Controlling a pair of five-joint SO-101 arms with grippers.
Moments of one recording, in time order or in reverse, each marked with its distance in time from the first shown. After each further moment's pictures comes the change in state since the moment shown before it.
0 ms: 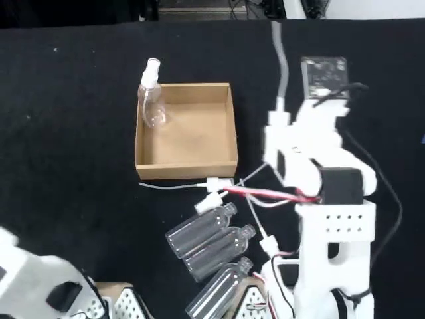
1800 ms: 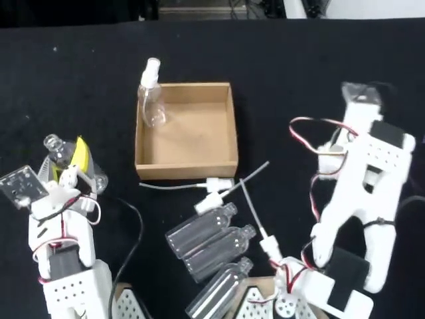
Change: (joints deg) left arm 41.6 -103.5 124.5 -72.5 29.1; right arm 25.9 32.6 -4.7 4.5 36.0
